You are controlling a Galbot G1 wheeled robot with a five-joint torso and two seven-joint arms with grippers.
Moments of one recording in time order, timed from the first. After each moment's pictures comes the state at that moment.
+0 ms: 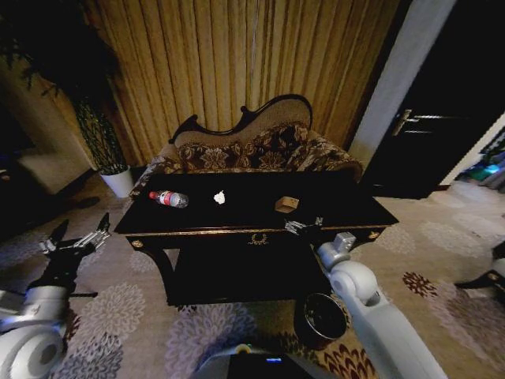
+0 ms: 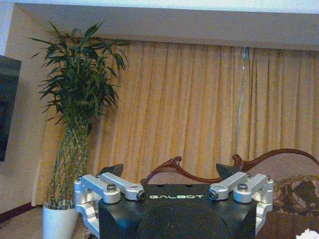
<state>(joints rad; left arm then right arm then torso) 1.77 -1.23 -1.19 -2.39 -0.77 0.14 0.01 -1.22 1.08 0.42 2.05 0.55 -0.34 0.09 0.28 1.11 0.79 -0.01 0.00</state>
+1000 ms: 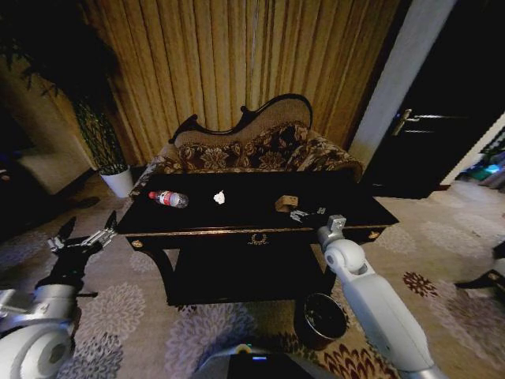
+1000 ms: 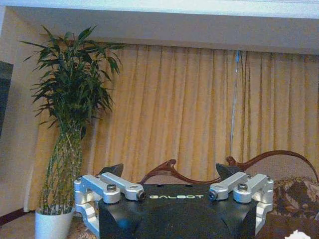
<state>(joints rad) 1.76 -1.24 -1.16 -2.42 -0.73 0.14 0.01 -1.01 1.06 0.37 1.84 0.54 -0.34 0.13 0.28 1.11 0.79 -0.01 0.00</state>
